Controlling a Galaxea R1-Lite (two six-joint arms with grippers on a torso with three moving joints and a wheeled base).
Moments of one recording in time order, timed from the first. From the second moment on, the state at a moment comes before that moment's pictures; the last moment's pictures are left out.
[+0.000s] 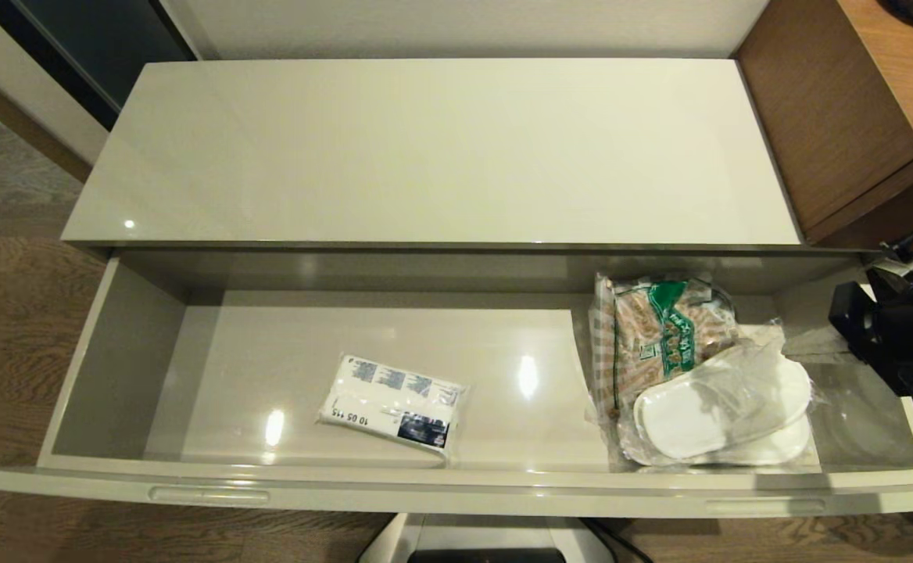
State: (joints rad) left arm 0.00 0.00 0.00 -0.05 -0.02 0.21; right arm -0.21 1.62 -1.11 0.39 0.45 0.55
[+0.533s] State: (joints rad) left arm 0.00 0.00 0.00 -0.05 -0.02 0.21; right arm -0.25 1.79 -1.13 0.33 0.32 0.58
